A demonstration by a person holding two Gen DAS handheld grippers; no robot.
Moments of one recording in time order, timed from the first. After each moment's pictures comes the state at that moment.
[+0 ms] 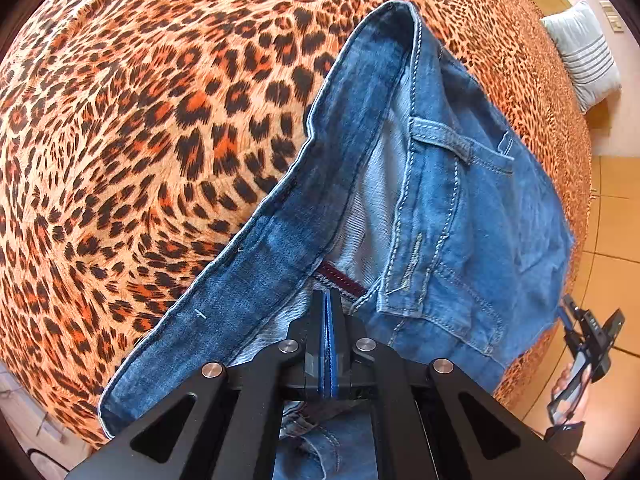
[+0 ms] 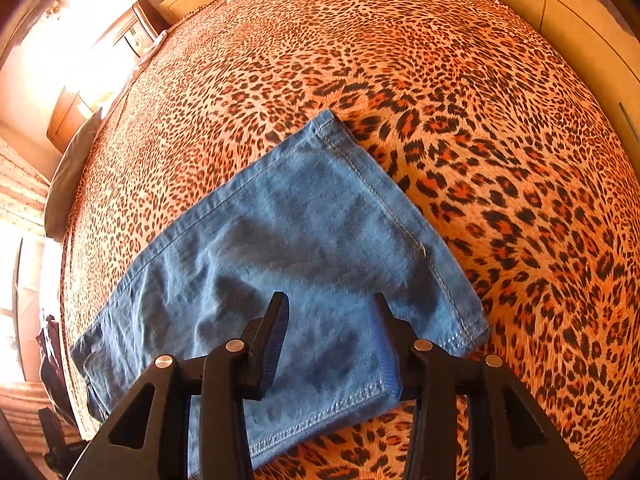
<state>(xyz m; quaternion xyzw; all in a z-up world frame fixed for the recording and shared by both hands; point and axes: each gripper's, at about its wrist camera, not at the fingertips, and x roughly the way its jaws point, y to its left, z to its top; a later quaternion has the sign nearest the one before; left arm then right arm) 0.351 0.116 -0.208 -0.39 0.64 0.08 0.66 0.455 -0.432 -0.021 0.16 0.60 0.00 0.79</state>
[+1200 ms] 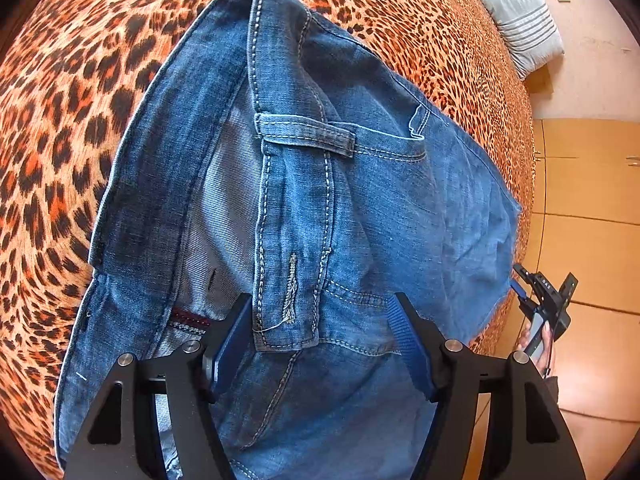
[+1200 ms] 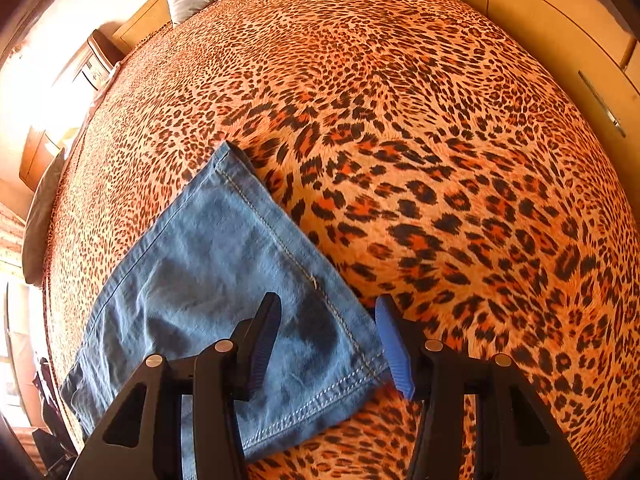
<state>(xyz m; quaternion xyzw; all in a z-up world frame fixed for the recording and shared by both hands) 0.393 0.085 -0.228 -0.39 0.63 -0.04 0.67 0.472 -0.497 -0.031 0.18 0.58 -0.08 0.79</state>
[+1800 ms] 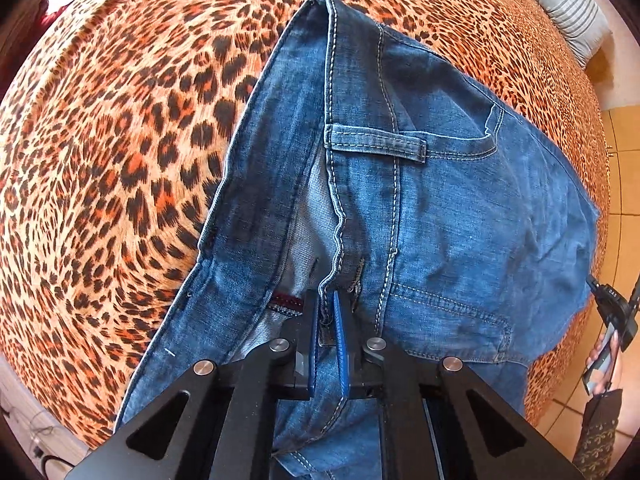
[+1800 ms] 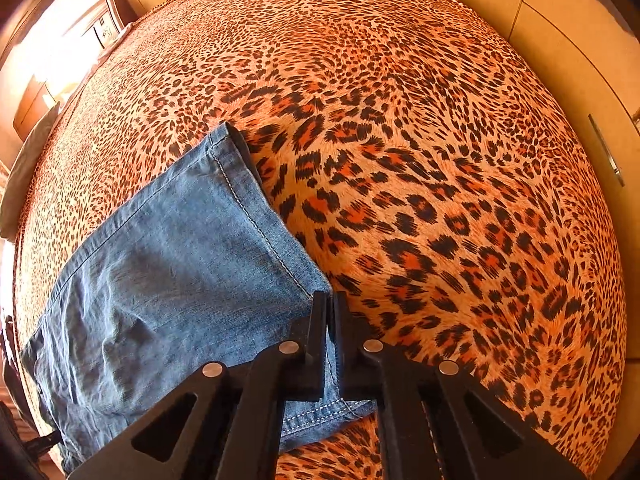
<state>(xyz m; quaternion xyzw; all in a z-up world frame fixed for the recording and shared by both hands) 0.375 0.090 -0.212 -0.29 0.67 0.08 0.67 0.479 -0.488 -0.042 0.10 0.60 -0.06 0.79</state>
